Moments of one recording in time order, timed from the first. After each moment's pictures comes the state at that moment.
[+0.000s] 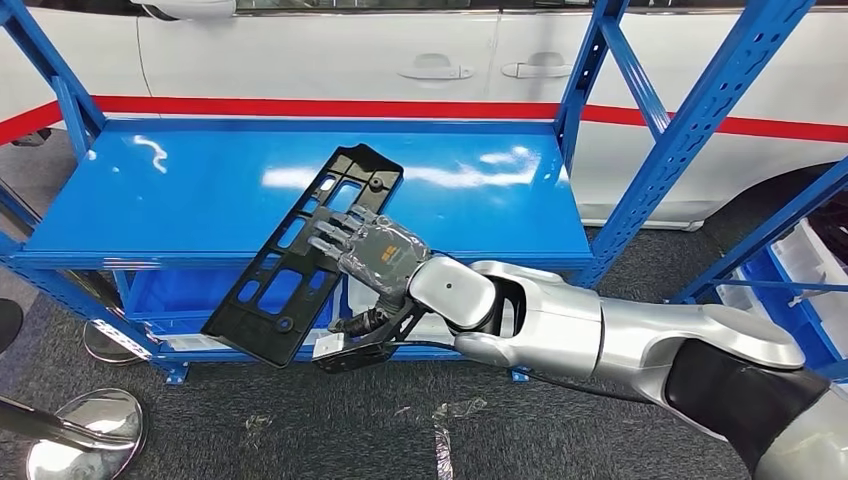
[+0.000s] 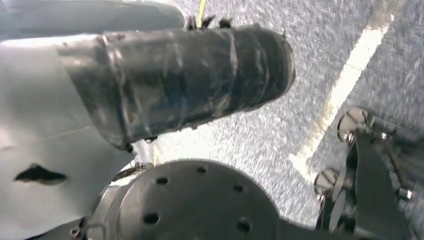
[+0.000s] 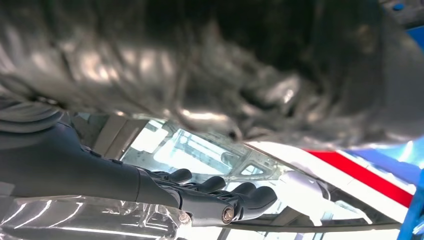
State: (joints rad) left arm -0.10 0.02 -1.06 -0.22 1.18 0.42 0.00; right arm -0.97 -0.31 1.20 -1.56 0.91 0.20 0.51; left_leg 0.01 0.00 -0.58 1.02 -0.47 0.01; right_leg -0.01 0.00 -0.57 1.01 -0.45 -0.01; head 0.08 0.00
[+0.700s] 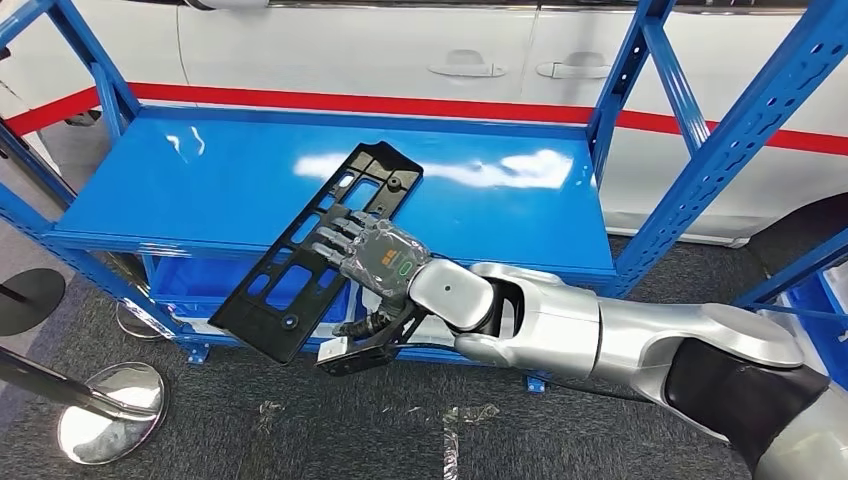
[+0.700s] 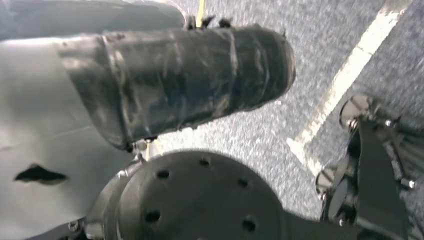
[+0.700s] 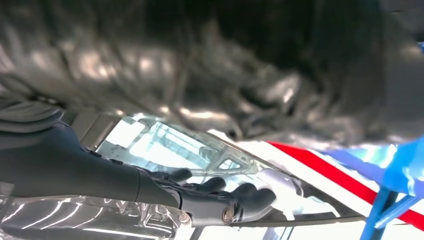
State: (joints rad) left arm -0.10 0.03 -1.06 -0.22 1.18 0.41 0.00; right arm -0.98 -0.30 1.22 -1.54 0.92 0.20 0.50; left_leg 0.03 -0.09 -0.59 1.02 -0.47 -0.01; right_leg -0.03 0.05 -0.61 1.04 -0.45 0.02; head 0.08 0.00
